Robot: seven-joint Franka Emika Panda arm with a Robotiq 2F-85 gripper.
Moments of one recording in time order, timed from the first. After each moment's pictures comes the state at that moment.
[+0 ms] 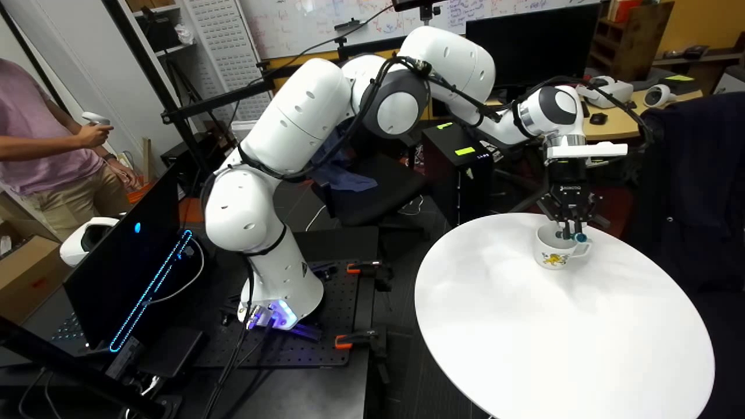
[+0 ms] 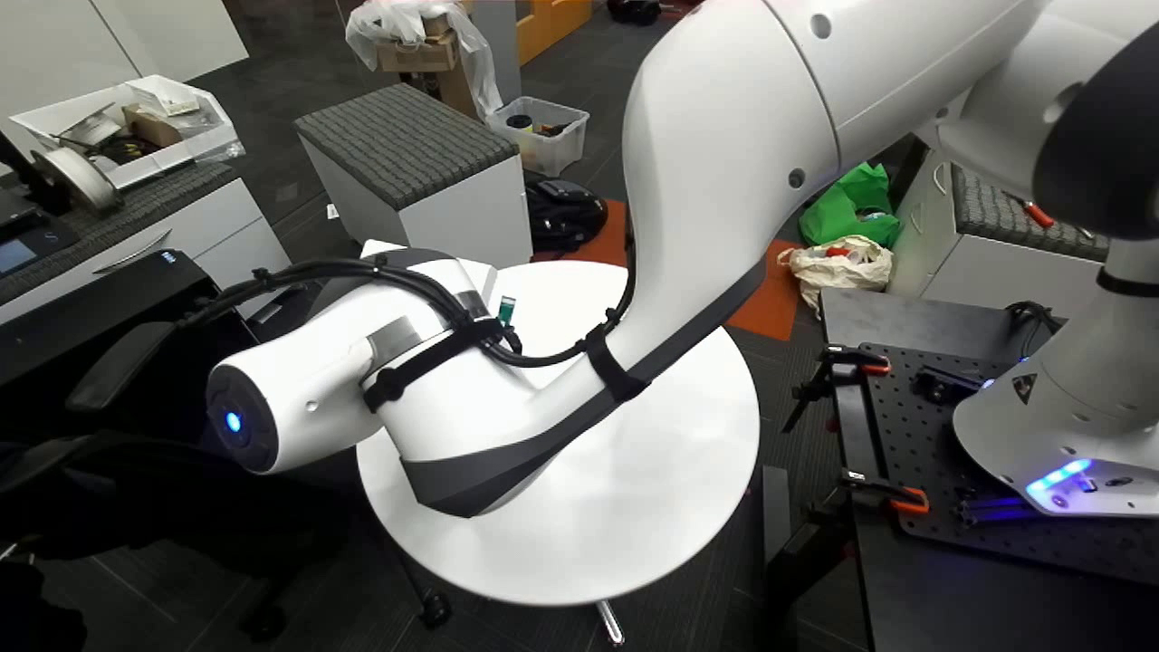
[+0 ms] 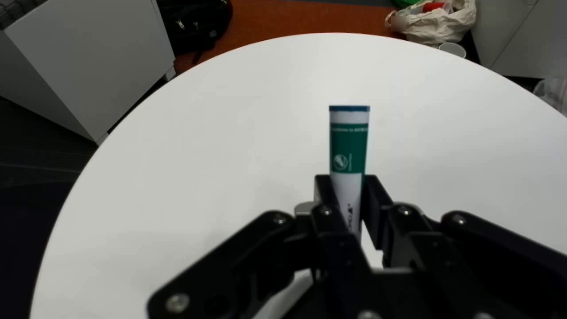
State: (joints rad) arm 0.30 0.92 0.07 -1.23 -0.83 1.58 -0.85
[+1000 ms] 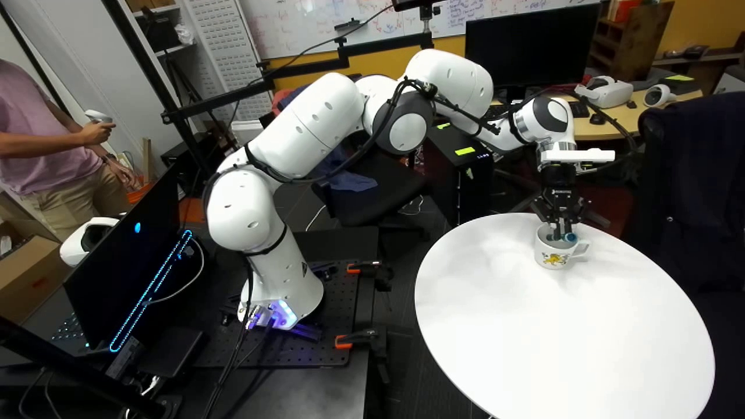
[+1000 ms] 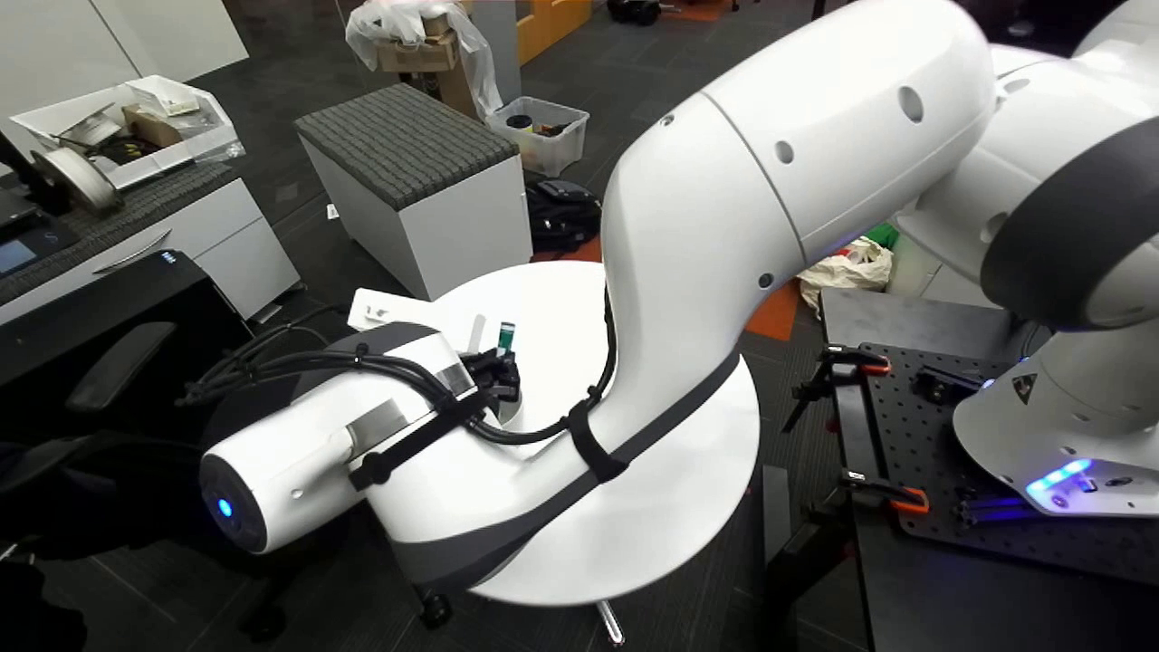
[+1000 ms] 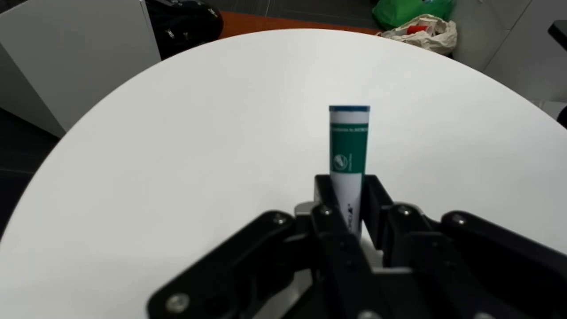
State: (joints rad) arm 0.35 1.05 0.07 -1.07 -0.84 1.48 -0.88
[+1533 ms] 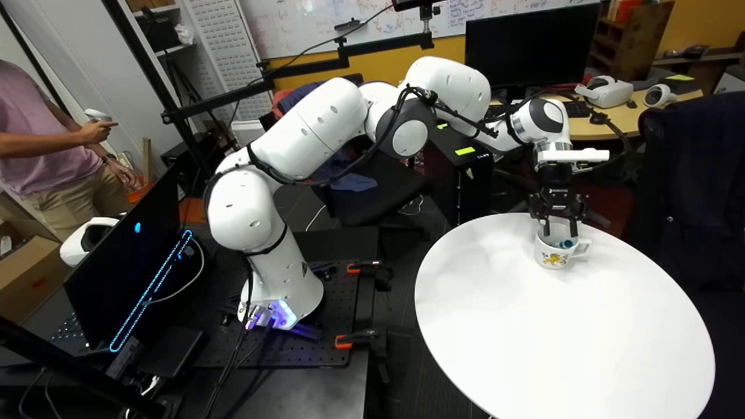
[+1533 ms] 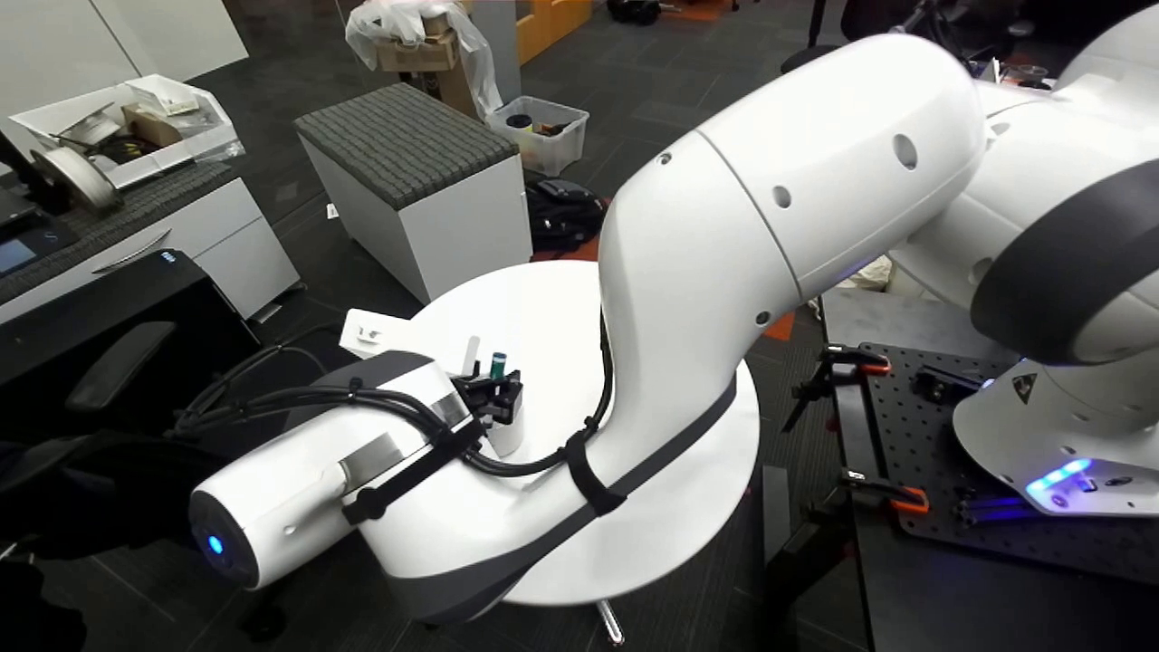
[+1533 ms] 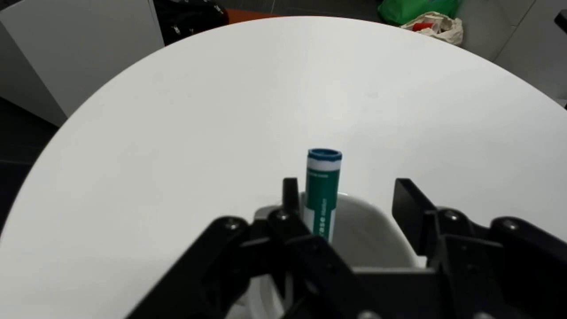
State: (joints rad) arm 0.38 1.11 0.07 -1.00 -0.84 1.46 -0.88
